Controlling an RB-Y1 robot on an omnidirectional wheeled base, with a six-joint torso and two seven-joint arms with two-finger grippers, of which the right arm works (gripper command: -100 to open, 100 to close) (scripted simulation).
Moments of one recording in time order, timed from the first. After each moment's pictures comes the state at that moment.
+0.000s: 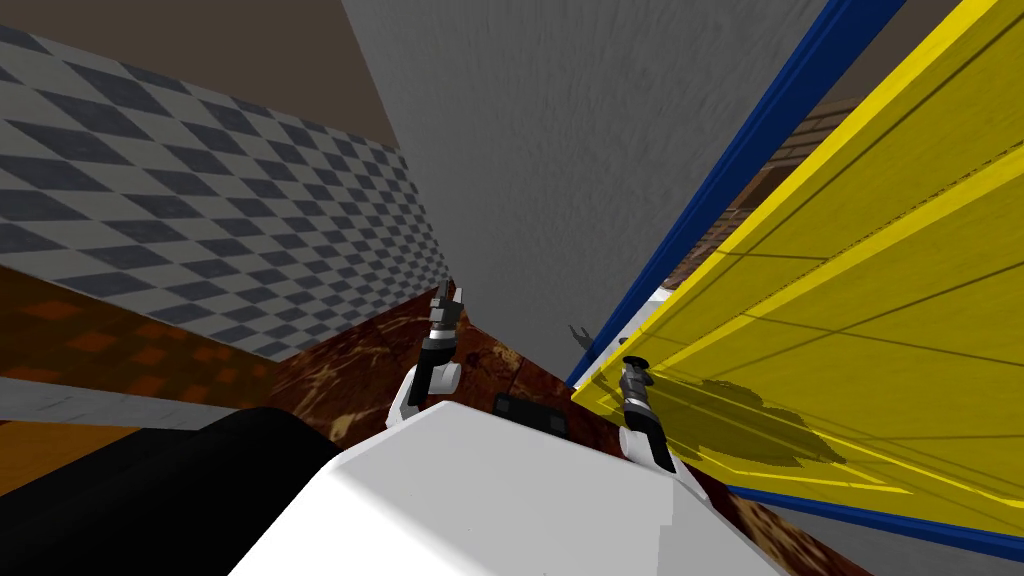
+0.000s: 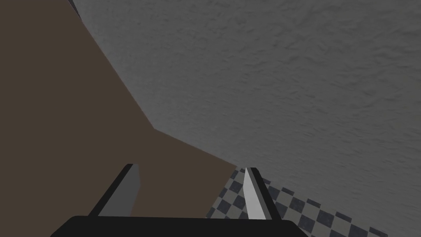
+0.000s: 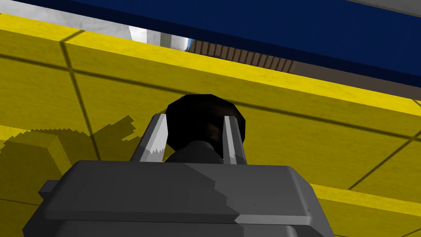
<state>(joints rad) 0.01 -0.20 -0.21 -0.72 -0.12 -0.73 0.00</state>
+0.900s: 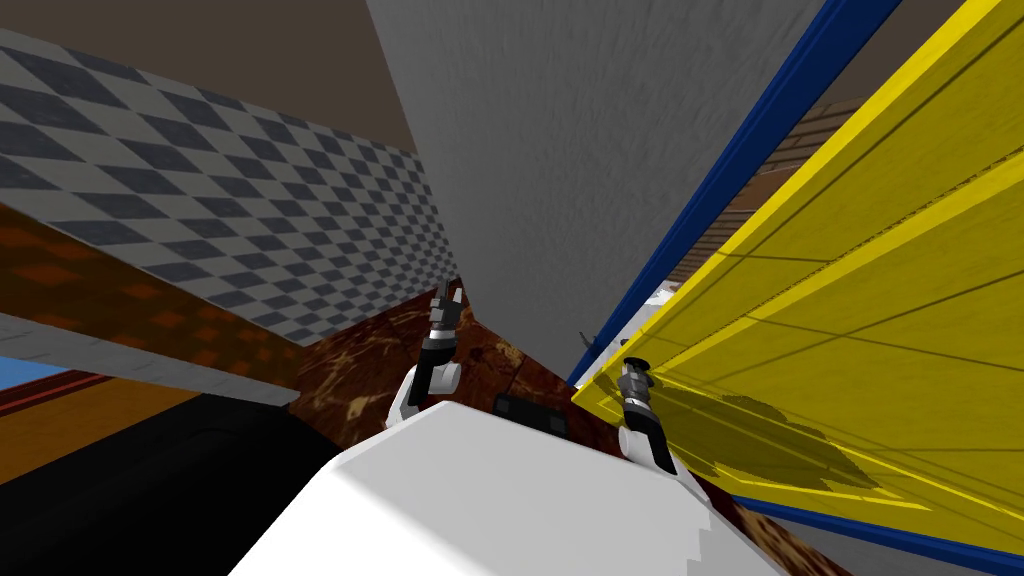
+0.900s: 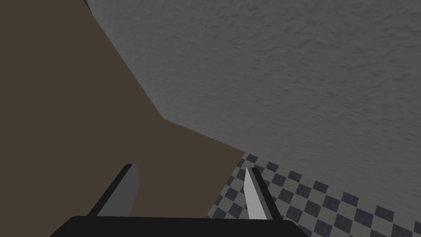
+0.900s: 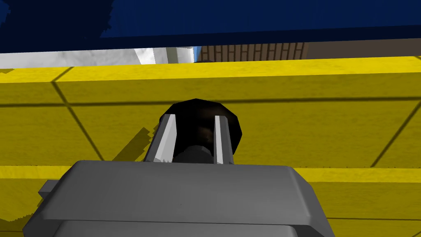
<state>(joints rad) 0.03 -0.21 -0.16 -0.75 -0.19 -0.74 -0.19</state>
